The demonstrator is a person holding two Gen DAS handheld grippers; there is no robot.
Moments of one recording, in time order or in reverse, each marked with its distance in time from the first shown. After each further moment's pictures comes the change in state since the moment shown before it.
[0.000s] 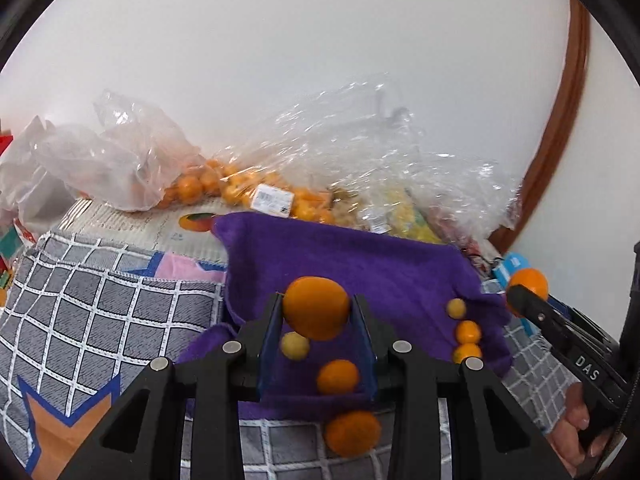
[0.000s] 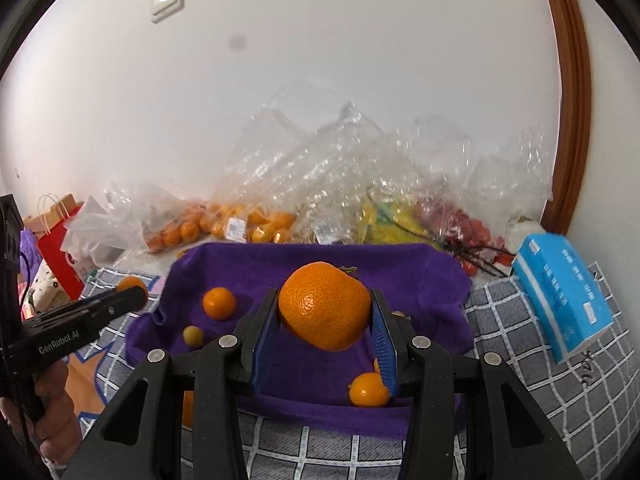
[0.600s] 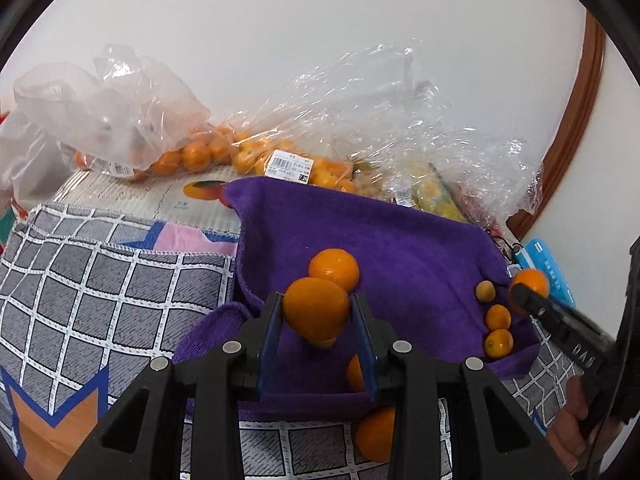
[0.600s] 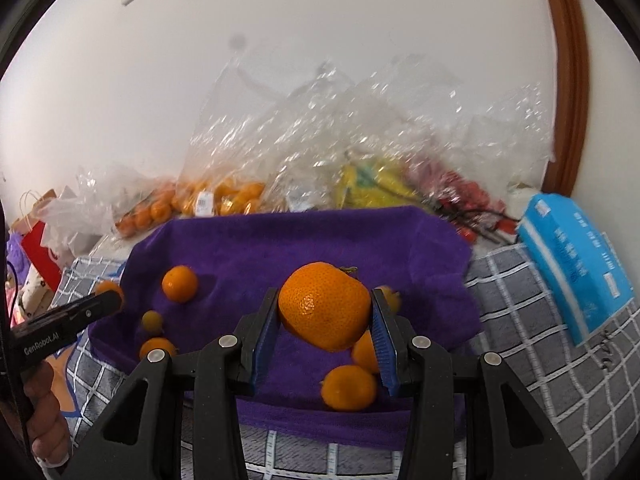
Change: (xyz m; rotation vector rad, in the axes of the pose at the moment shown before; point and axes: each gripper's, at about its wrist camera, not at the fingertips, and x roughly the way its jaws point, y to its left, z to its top) left arm 0.028 0.014 -0.013 -0.021 0.063 0.014; right arm 0.046 -0.016 -0.022 0.032 0.078 -0.003
